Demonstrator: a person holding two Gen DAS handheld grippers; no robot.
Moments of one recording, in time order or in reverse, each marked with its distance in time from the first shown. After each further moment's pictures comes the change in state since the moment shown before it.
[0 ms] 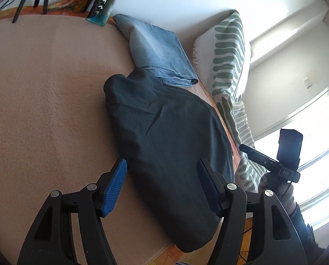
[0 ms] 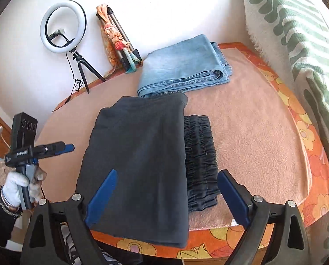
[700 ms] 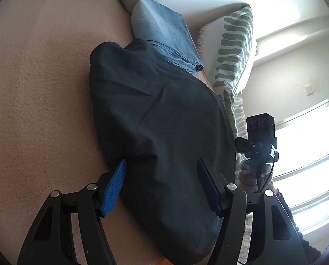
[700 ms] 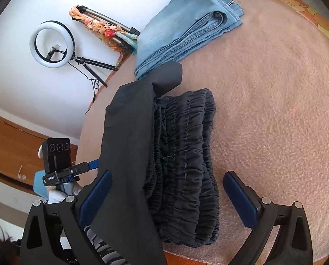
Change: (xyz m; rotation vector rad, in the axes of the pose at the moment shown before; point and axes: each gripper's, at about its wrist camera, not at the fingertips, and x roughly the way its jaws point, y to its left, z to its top) left arm 0.038 0.012 -0.006 -0.101 0.075 -0.062; right arm 0.086 -0.078 0.015 0.193 0.223 0.409
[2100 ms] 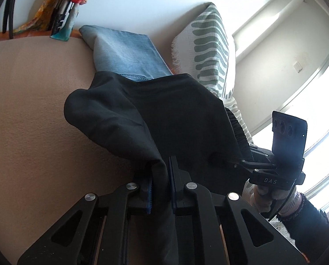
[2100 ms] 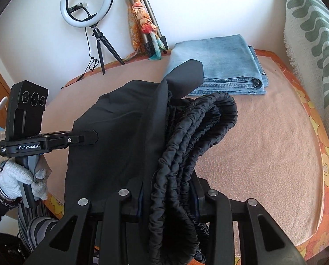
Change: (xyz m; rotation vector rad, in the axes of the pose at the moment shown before) left arm -0.003 -0.063 0.004 0.254 -0.143 0.051; right arm 0.002 0.125 -0.027 -0.383 -0.134 -0.425
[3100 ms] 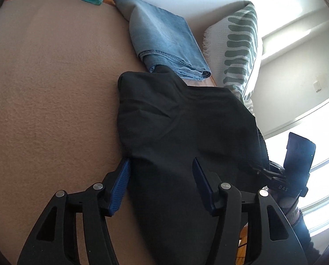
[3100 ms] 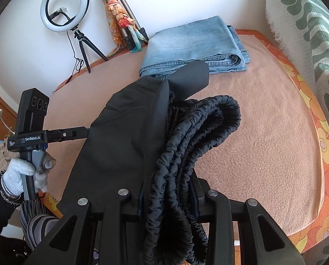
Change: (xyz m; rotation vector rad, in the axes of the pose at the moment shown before) left arm 0.035 0.069 -0.003 -0.229 0.126 0.008; right arm 0.006 -0.035 -0.013 0.105 0.067 0.002
